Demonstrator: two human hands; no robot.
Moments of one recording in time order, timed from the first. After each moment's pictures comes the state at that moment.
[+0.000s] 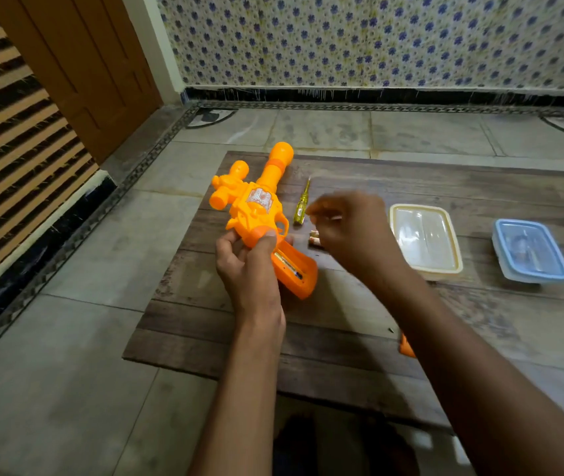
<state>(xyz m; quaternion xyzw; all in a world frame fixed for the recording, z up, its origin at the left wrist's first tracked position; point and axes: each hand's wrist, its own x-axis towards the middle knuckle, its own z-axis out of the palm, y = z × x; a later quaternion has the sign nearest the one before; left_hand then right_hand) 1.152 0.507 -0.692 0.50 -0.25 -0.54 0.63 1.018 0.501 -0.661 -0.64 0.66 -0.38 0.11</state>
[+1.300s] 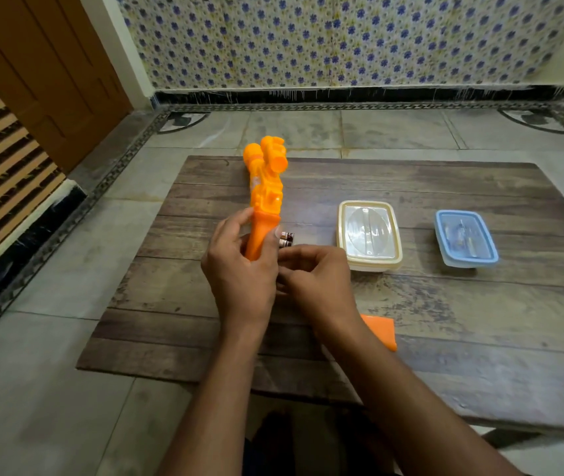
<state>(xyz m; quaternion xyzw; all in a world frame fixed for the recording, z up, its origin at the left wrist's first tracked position) 1.118 0.529 -0.687 0.53 -0.57 -0.27 0.56 1.028 0.571 -0.684 -0.37 0.60 -0.57 0.42</state>
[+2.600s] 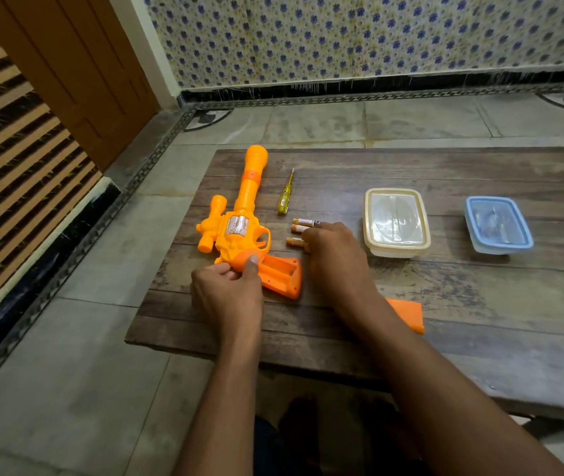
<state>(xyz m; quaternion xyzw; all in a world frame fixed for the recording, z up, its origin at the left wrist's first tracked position) 1.165 0.553 -0.693 0.75 -0.37 -0.29 0.46 1.024 0.549 -0.697 -0.66 0.70 -0.26 0.06</state>
